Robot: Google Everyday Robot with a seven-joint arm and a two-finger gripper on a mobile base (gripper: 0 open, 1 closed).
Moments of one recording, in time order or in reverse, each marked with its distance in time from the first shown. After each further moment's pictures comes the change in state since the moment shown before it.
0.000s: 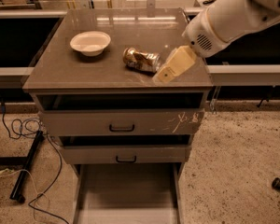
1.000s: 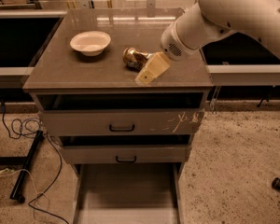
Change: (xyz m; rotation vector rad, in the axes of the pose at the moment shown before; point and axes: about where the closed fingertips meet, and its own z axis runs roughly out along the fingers) arm -0.019 -0.023 0.071 0.072 0.000 -0.047
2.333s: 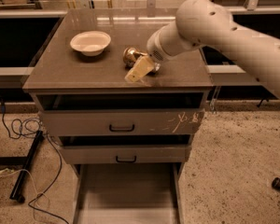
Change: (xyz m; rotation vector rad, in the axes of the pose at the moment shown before) arm -0.012 -0.044 0.081 0.041 -0.093 -0.046
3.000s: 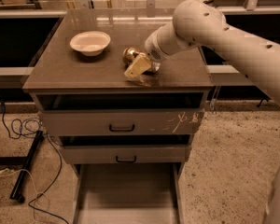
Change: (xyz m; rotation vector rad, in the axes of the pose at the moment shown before) arm -0.006 -0.008 0.026 -0.027 -0.016 -0.001
